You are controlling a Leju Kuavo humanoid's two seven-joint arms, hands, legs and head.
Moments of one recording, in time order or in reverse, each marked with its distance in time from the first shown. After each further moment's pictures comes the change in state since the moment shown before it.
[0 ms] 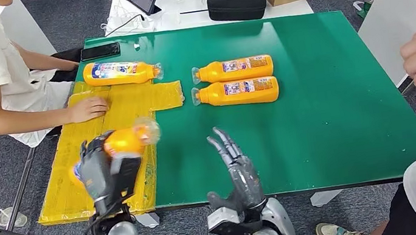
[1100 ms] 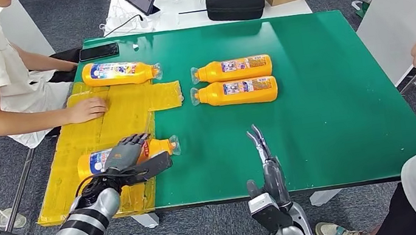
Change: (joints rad) left arm -0.354 0.112 -0.129 0.520 0.032 -0.687 -0.056; right arm 0.100 0.039 -0.226 -0.061 -0.158 0.191 -0.107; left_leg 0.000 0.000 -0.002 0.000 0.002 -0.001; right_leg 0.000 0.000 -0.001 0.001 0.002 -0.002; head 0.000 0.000
